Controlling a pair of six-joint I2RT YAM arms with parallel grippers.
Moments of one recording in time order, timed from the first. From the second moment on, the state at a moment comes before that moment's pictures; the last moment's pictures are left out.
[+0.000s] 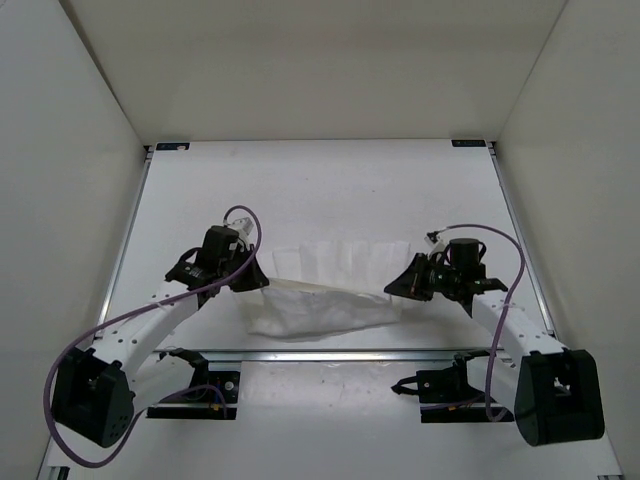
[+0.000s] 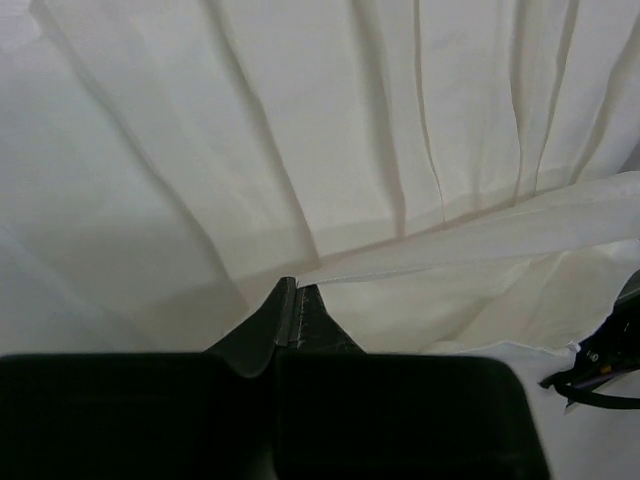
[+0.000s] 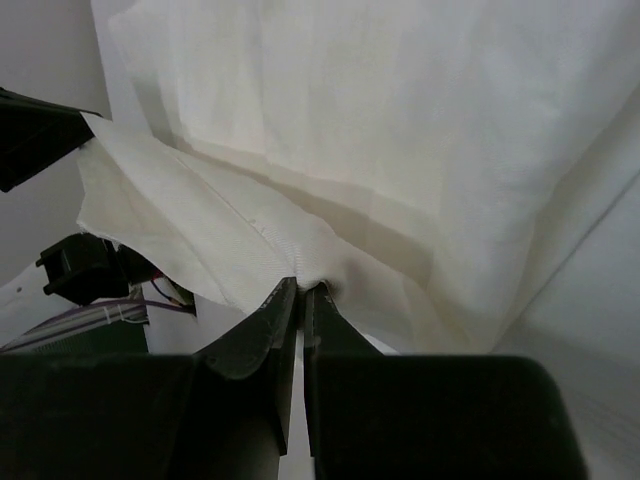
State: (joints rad) left arm -0.42 1.05 0.65 -0.46 0.18 -0.51; right arm 0.10 1.02 0.40 -0.20 -0.75 0.58
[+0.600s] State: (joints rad) left arm -0.30 1.45 0.94 -0.32 0.16 -0.46; right arm 0.06 1.66 1.07 -0.12 -0.83 0.49
